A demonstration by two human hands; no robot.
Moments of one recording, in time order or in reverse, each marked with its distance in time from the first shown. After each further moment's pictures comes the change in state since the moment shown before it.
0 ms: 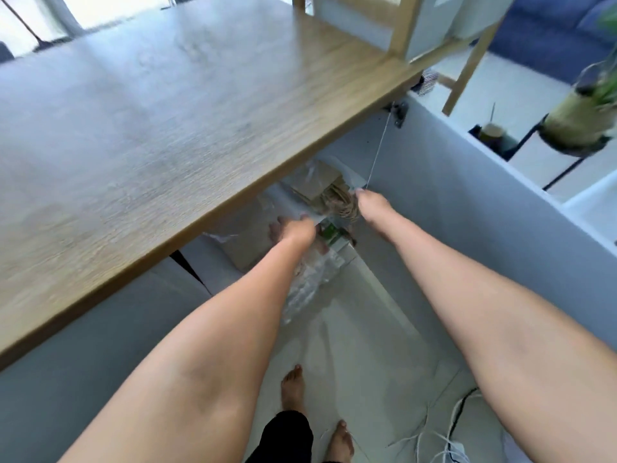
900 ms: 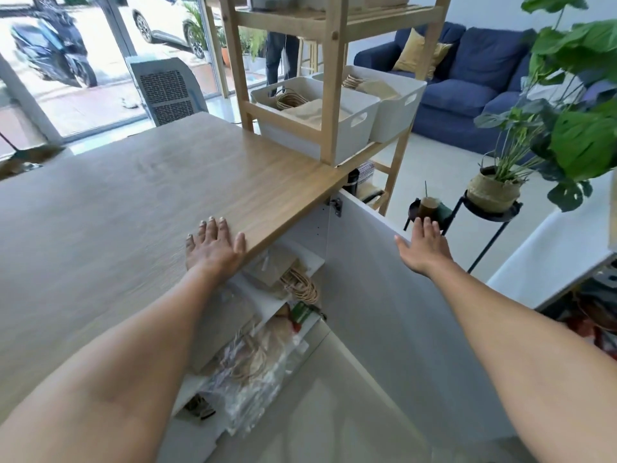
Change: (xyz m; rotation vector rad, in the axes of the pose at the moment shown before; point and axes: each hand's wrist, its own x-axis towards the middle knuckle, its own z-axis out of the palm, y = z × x) left_hand -0.082 0.123 -0.216 0.381 0.302 0.148; right_hand 0.023 0.078 -0.192 -0.539 0.376 0.034
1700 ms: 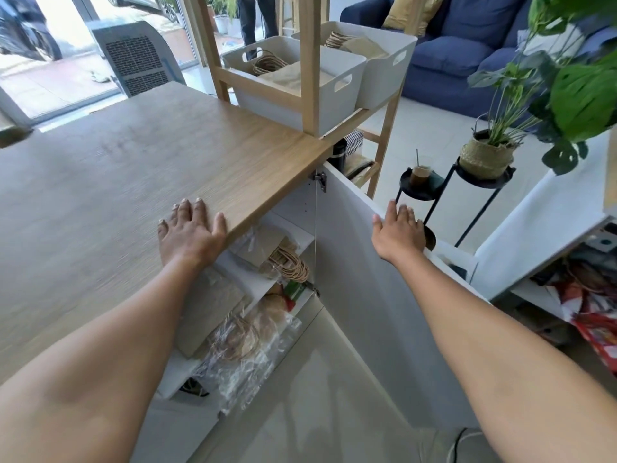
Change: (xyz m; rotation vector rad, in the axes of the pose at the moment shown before) left_hand 0.005 -0.001 0.012 0.001 0.117 0.000; right_hand -0.009 -0.023 0.030 -0.004 0.019 0.058
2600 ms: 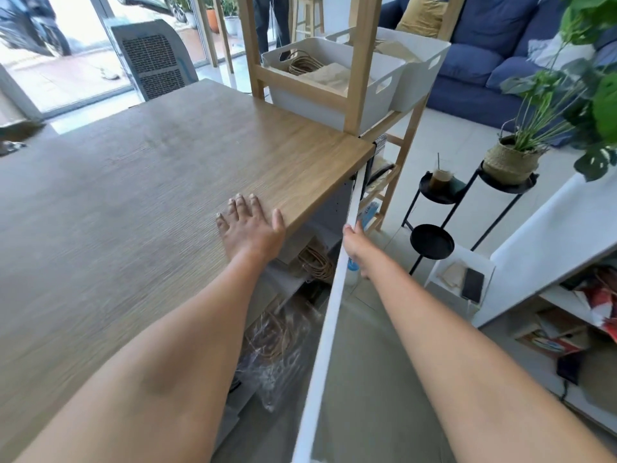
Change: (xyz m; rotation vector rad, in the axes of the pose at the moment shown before) left_hand -0.004 -0.001 -0.003 -0.039 -0.070 0.052; right_hand -0.067 -0.149 0.022 0.888 -0.413 0.196
